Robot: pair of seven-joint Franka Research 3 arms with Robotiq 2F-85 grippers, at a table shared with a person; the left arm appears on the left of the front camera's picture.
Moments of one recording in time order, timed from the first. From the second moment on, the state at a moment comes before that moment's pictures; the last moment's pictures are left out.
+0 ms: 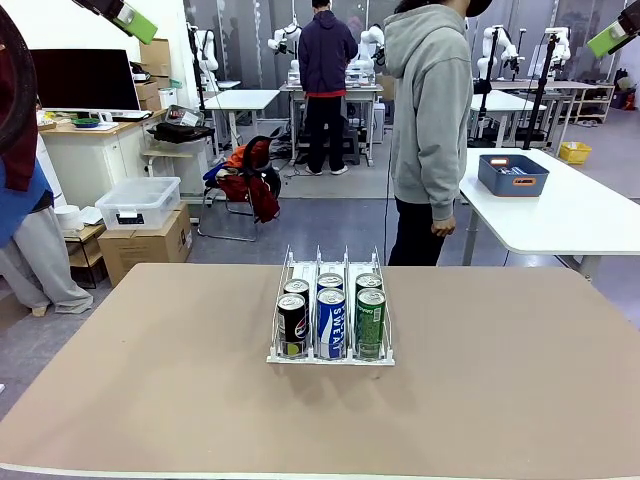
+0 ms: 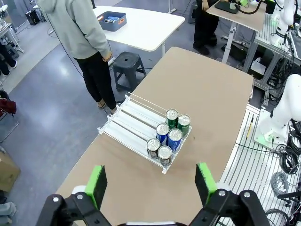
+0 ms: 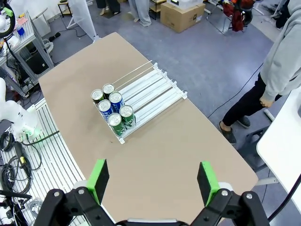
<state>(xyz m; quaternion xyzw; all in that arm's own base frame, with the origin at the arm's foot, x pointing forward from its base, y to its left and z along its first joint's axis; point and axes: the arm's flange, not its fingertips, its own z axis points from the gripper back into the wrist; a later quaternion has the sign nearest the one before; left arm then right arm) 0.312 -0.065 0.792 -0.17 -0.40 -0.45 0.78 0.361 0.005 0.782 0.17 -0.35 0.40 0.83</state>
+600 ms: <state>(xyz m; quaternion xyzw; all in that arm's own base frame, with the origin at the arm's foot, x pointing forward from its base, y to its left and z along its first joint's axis) 0.312 -0.065 0.792 -0.17 -0.40 -0.45 0.78 0.361 0.005 0.782 0.17 -0.35 0.40 0.83</state>
